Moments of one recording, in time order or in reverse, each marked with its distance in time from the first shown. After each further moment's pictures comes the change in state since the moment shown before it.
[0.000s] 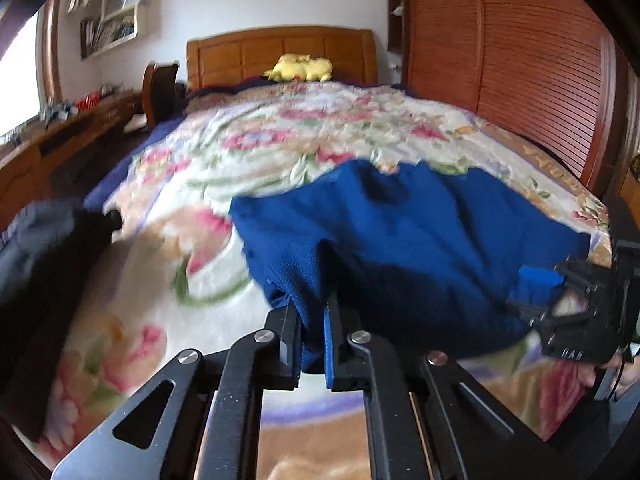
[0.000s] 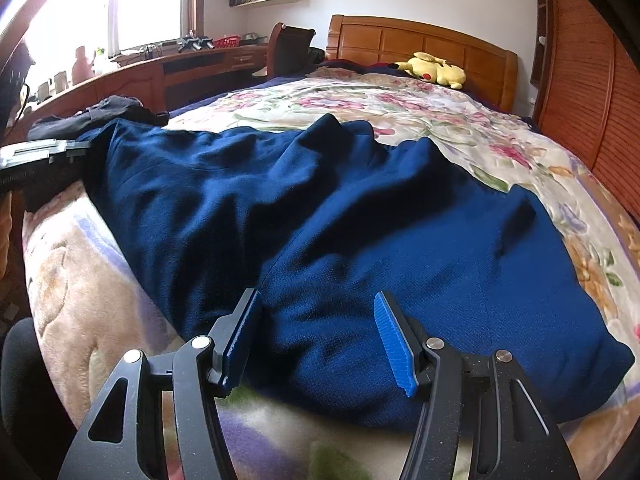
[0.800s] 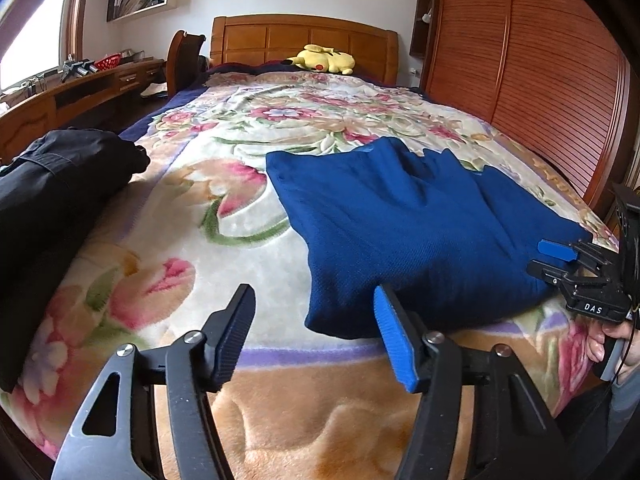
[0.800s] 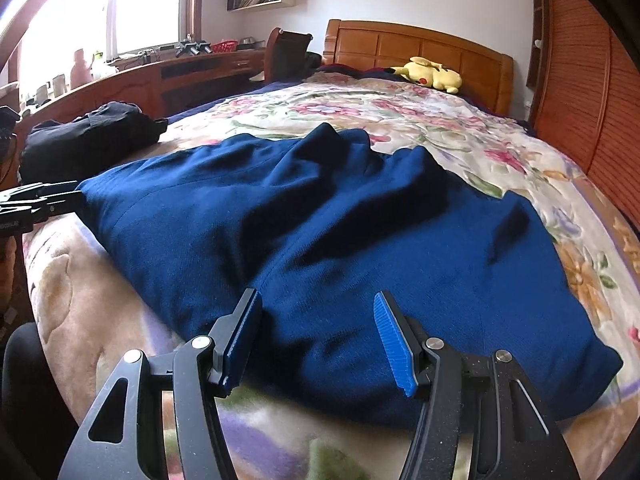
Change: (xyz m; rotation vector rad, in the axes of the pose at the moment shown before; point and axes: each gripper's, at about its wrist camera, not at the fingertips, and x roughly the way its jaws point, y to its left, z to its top) left arm 0.004 0.056 -0.063 -0.147 0.038 -0.025; right arm -0.001 0.007 0.000 -0.018 -0.006 -0.033
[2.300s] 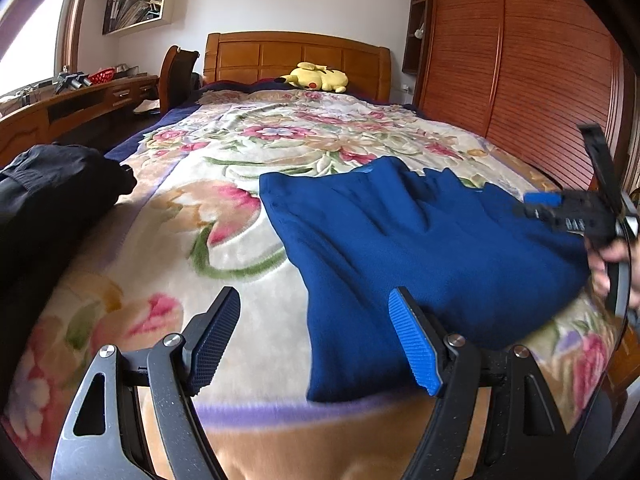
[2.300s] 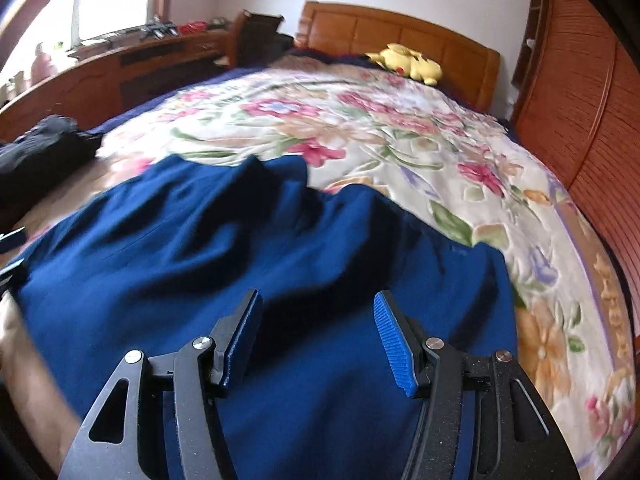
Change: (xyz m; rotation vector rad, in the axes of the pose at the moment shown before) left arm 0.013 0.005 0.008 0.010 -0.082 -0.028; right arm 0.047 -0.037 0.080 -0.017 0.076 -0.083
